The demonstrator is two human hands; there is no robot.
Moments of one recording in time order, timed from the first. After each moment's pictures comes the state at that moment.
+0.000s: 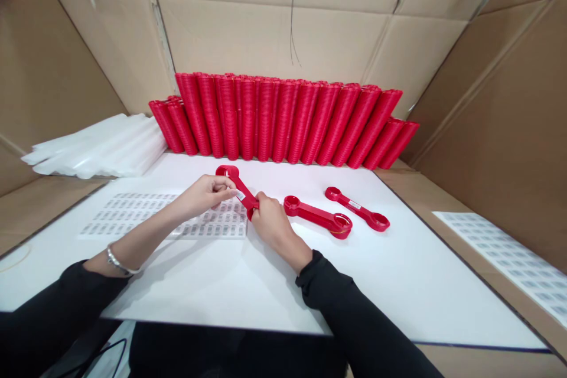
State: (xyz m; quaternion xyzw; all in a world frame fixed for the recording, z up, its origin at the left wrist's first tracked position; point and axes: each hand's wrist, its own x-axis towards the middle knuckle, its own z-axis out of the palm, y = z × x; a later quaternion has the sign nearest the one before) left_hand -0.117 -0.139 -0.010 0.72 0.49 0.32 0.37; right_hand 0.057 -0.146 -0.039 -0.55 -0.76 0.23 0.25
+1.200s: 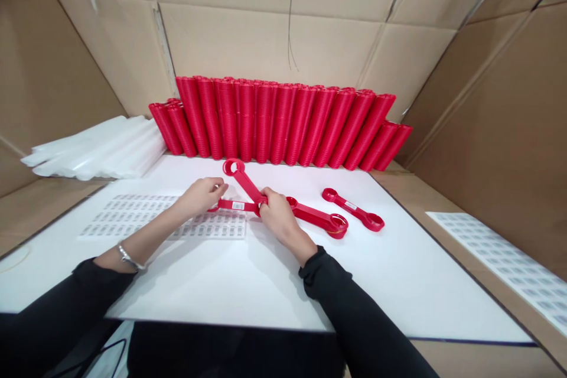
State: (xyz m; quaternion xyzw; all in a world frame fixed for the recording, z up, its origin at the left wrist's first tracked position) left_hand -0.126 -0.127 -0.024 0.74 0.62 0.23 0.11; right_hand 0.072 -0.133 -0.039 -0.52 -0.75 0.26 0.32
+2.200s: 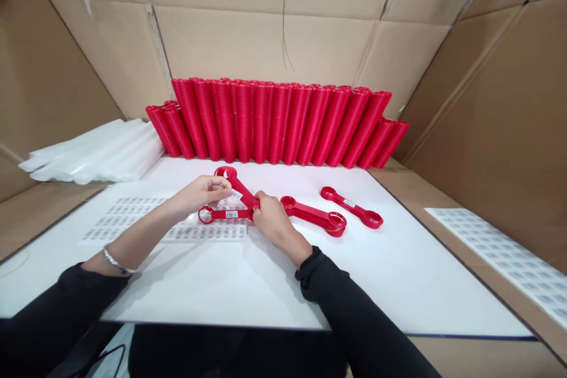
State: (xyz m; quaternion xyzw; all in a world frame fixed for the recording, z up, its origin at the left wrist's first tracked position) left_hand -0.117 -0.136 -0.002 0.67 0.47 0.34 0.46; right_hand 0.066 -0.141 -0.037 -0.52 -0.77 0.24 0.27
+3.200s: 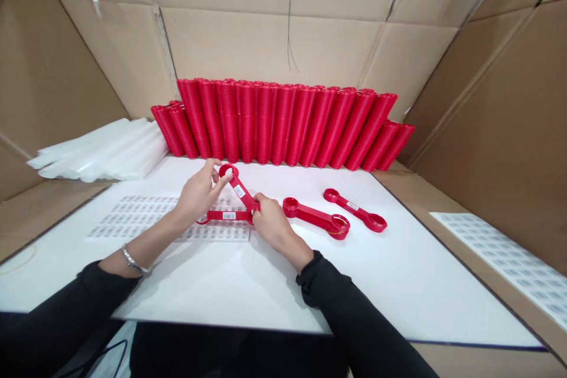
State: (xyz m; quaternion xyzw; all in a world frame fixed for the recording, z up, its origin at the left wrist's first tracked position) left_hand -0.112 -0.142 -0.009 0.71 0.61 0.35 -0.01; right_hand 0.061 -0.146 -0.037 -0.50 -0.76 0.28 0.30
